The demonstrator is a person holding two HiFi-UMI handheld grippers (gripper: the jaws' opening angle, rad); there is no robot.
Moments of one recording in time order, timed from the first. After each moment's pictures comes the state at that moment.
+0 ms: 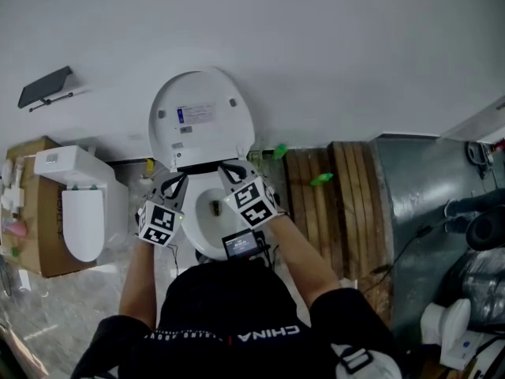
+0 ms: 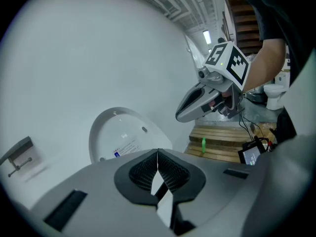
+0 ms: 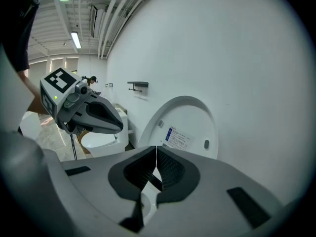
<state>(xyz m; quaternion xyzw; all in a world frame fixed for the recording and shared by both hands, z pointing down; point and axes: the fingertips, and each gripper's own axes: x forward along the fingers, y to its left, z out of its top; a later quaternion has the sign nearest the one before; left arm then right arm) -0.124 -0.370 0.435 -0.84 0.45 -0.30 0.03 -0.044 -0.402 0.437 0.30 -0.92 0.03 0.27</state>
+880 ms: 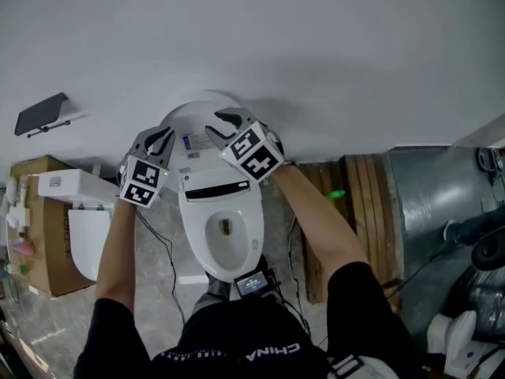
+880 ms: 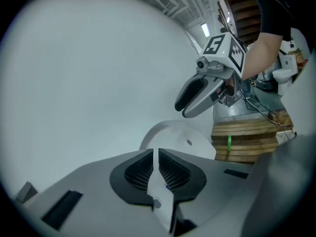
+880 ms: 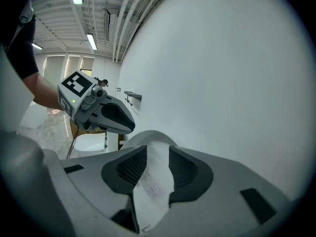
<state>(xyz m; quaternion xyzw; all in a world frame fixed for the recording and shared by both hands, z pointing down) -0.193 -0.572 0.354 -0.82 0.48 -0.31 0.09 -0.113 -0.591 0.341 0.24 -0.94 -0.05 0.24</state>
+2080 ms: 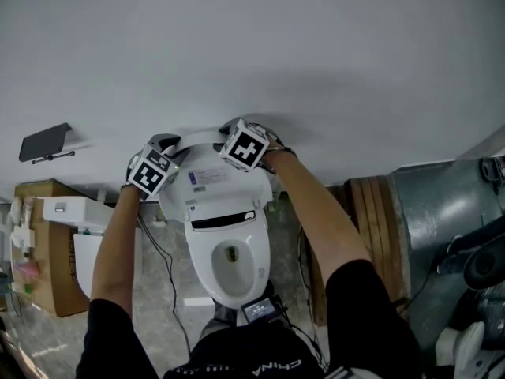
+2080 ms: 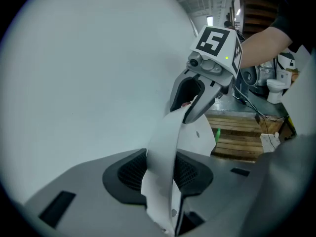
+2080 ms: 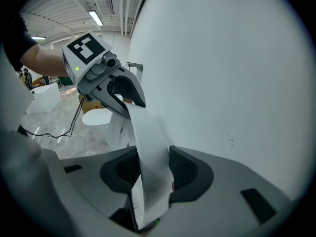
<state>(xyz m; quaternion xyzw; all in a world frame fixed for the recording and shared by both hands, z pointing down) -0.201 -0.659 0.386 -0.83 0.41 -0.39 0.00 -0.132 -0.671 0.393 0.14 -0.91 -0.03 0.40</state>
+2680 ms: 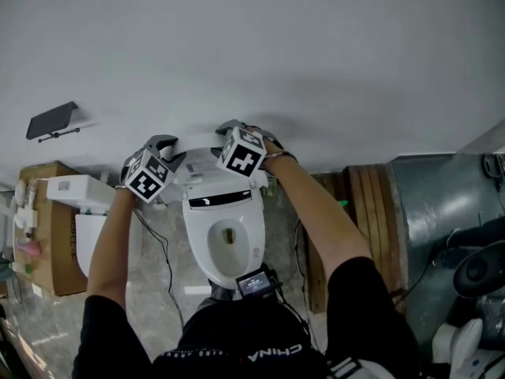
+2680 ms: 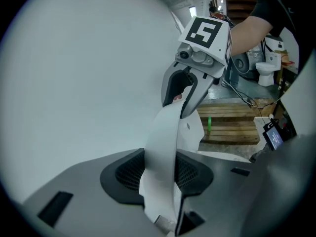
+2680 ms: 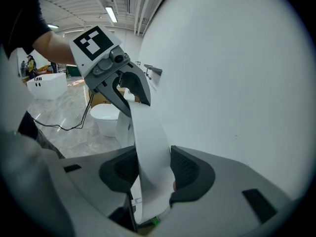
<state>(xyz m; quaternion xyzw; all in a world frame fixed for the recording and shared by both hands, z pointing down) -0.172 -0.562 0.382 -0.81 0.37 -0.44 0.05 -0.102 -0.582 0.387 0.14 -0.90 -0.10 0.40</state>
